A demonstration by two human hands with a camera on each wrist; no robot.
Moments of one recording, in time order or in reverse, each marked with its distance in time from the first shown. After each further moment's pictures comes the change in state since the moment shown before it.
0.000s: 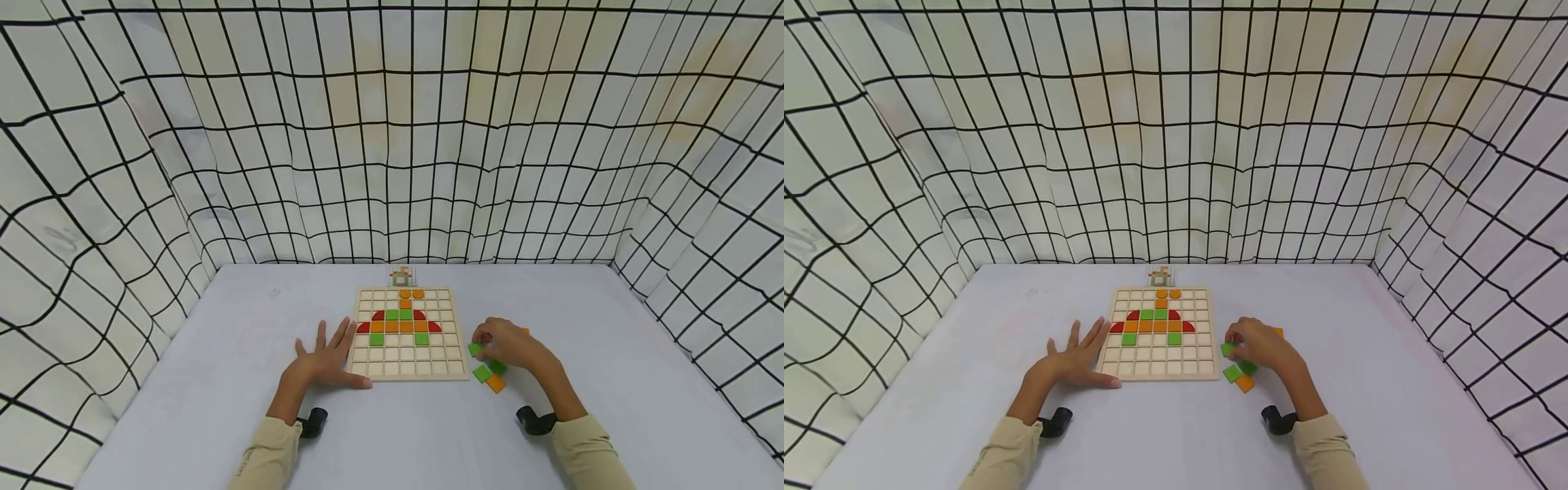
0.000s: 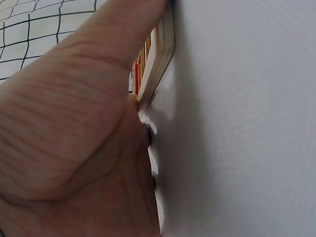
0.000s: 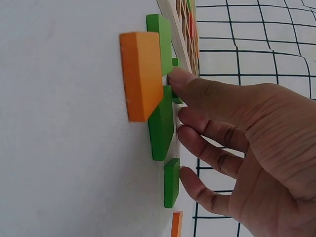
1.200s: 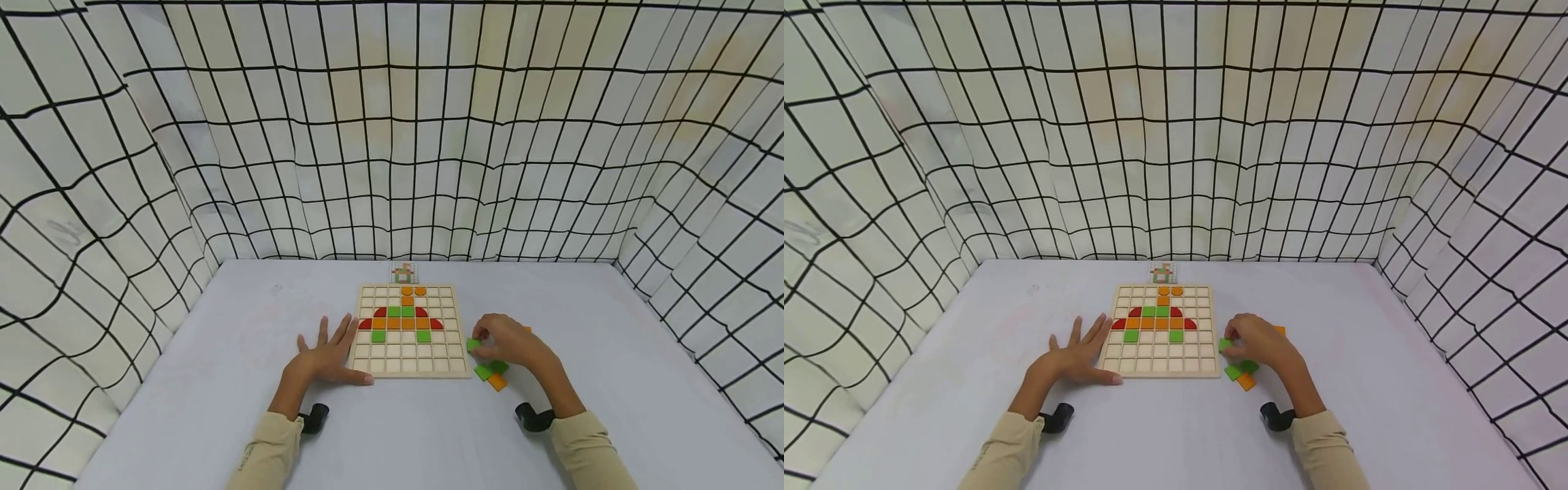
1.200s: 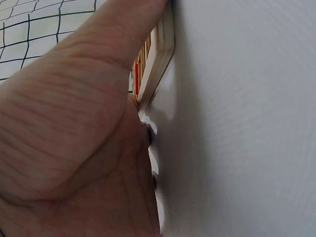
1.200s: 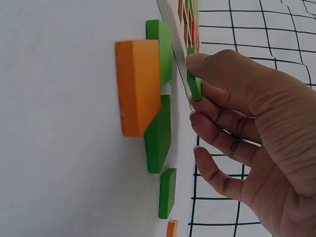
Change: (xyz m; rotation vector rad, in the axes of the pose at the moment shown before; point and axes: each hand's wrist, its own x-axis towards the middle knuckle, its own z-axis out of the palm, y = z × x) left_hand 0.003 -0.002 0.002 -0.002 -0.006 -0.004; right_hand 0.003 -0.010 -0.003 -0.057 0.035 -0.069
